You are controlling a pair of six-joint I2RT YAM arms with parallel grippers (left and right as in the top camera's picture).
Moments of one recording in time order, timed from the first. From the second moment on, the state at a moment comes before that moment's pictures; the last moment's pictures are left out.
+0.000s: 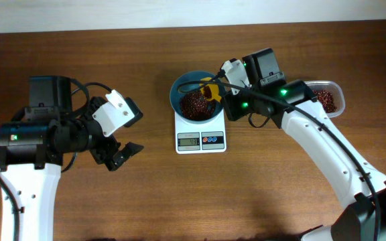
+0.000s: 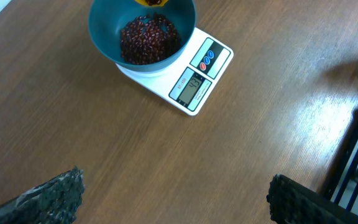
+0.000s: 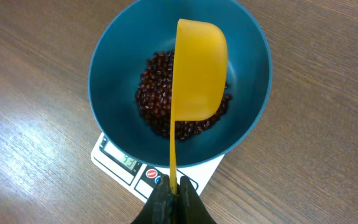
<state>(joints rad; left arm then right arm) 0.02 1.27 1.44 -1.32 0.54 0.92 0.36 1.62 1.36 -0.73 -0.28 -0.06</state>
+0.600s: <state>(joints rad) 0.02 1.27 1.44 -1.32 0.54 0.92 0.37 1.62 1.38 -0.78 -0.24 -0.03</state>
